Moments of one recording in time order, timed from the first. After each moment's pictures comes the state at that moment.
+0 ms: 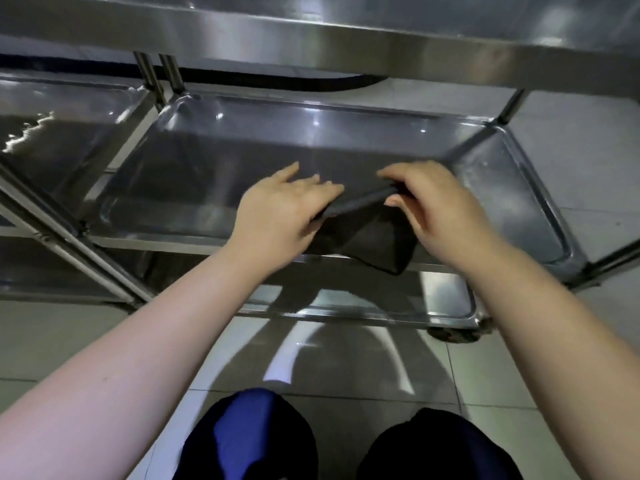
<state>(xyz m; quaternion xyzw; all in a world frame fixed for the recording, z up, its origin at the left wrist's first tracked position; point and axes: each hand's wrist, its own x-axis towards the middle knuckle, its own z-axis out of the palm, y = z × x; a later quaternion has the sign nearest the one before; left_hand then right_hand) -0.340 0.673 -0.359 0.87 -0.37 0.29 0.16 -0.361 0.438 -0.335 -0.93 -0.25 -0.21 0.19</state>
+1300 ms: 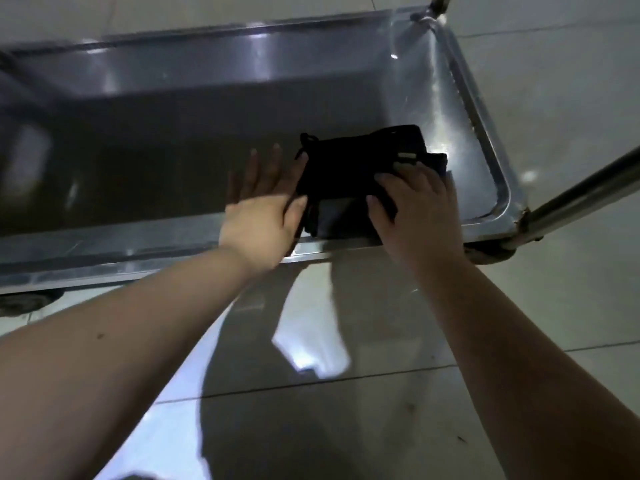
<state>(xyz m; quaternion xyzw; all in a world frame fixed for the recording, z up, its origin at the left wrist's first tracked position) -0.291 0.491 -0.756 0.97 -0.21 -0.02 0.13 -0.359 0.283 -0.747 -0.98 0.09 -0.08 0.14</state>
